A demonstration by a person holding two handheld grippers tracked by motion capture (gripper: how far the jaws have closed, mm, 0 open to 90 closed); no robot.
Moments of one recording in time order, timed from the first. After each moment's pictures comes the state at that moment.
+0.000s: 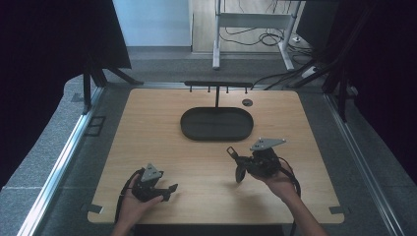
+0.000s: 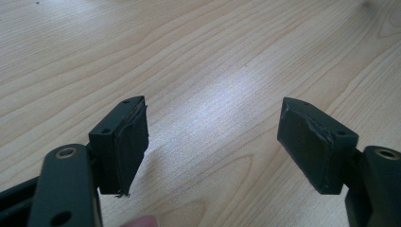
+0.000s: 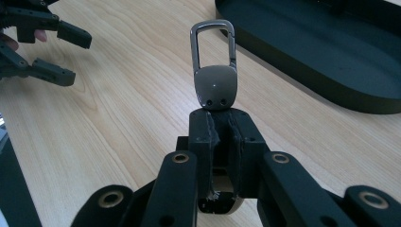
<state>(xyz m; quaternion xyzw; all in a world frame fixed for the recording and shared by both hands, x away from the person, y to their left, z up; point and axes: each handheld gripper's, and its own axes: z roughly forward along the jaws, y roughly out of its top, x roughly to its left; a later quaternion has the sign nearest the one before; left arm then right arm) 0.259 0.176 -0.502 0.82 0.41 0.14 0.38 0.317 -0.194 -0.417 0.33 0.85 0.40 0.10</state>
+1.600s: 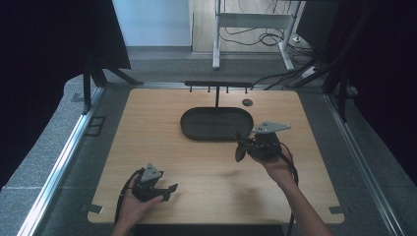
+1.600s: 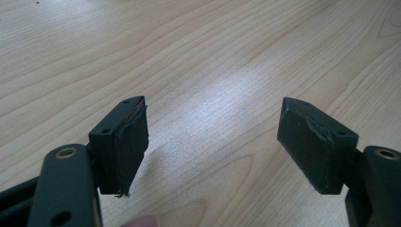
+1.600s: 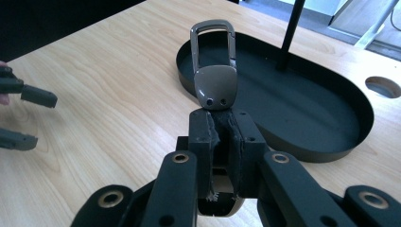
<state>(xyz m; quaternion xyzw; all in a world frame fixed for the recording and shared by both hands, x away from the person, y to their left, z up) 0.260 0.177 -0.502 0.82 0.41 0.14 0.38 0.345 -0.192 -0.387 0.35 0.81 0.44 0.17</state>
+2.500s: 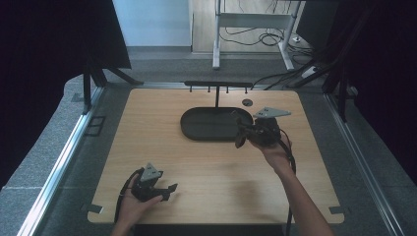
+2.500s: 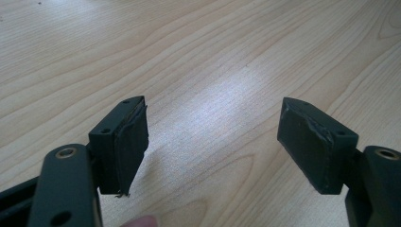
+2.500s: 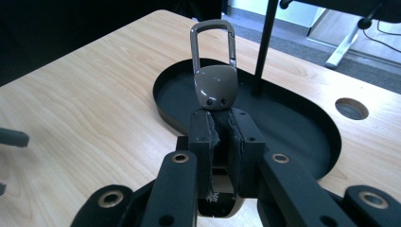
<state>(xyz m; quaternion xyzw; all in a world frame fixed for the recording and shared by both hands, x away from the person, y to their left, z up) 0.260 0.178 -0.501 0.82 0.41 0.14 0.38 0.375 -0.188 -0.367 0.38 0.79 0.44 0.19</state>
